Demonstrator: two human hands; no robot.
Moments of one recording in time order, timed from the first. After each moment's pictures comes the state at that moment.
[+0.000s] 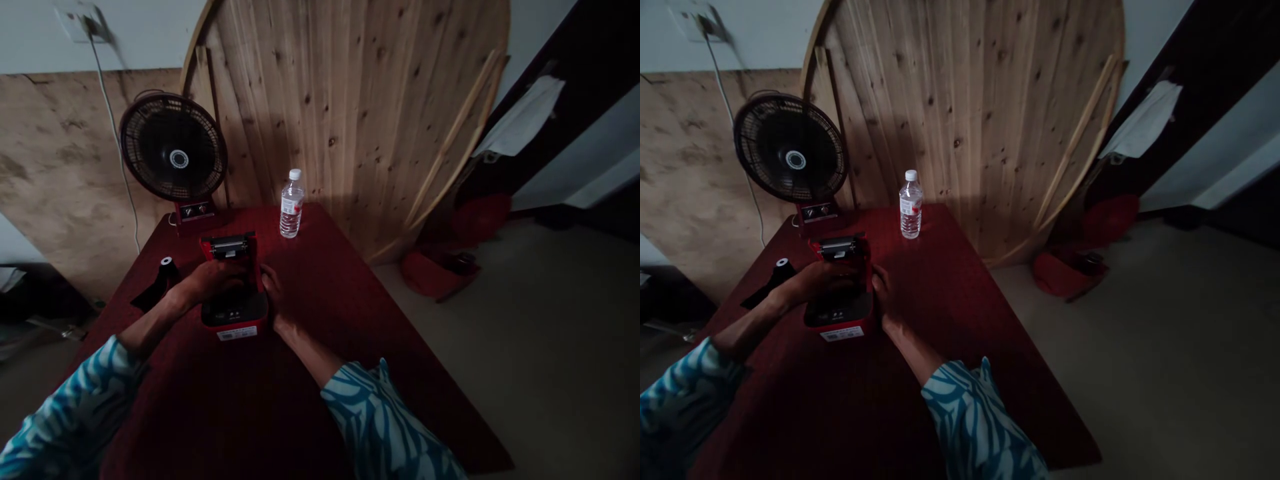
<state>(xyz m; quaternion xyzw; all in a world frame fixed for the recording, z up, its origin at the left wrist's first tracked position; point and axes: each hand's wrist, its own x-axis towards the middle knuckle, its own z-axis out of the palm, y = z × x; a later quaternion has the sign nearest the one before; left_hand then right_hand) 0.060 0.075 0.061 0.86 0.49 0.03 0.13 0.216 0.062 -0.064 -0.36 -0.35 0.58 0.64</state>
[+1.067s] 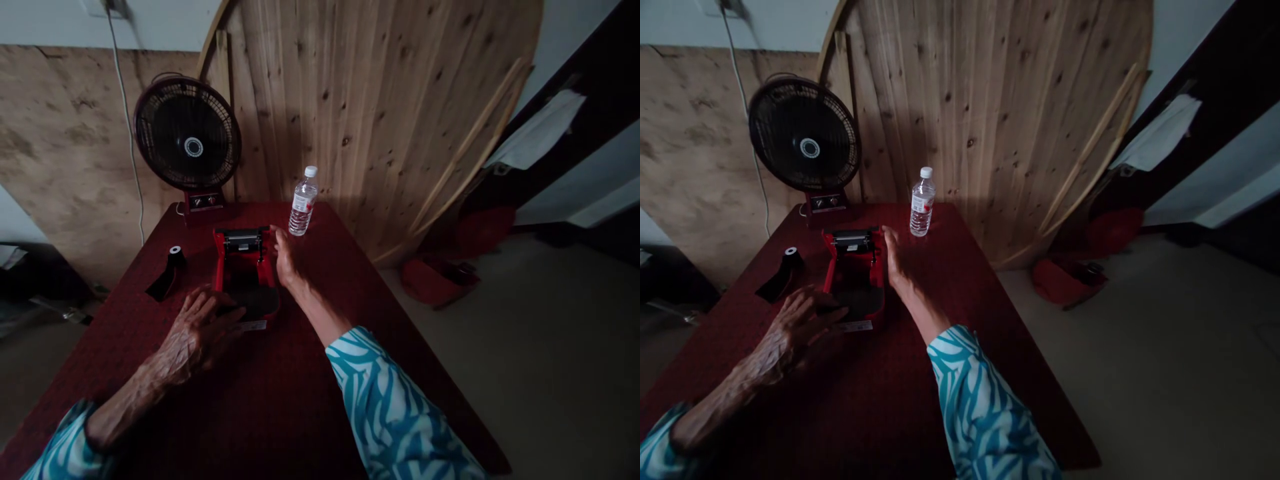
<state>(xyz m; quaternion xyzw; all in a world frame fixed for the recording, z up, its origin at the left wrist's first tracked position) 0.030 -0.035 0.026 0.89 0.35 0.29 -0.07 0.219 0.128 -0.021 -0.38 -0.41 0.52 0.65</state>
